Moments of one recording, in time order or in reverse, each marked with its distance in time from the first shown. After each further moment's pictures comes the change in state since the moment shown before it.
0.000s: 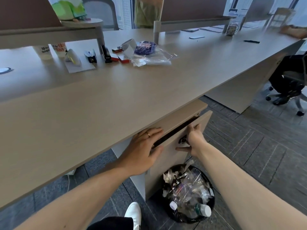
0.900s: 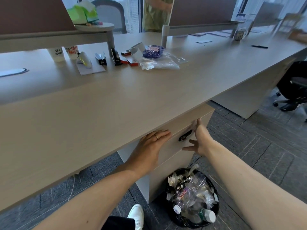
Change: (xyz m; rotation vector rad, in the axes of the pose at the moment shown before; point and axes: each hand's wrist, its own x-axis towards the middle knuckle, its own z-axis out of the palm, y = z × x) left_hand -0.001 -0.009 0.011 0.085 0.065 0.049; right_hand -0.024 -0.027 0.011 -0.013 -0.039 0.062
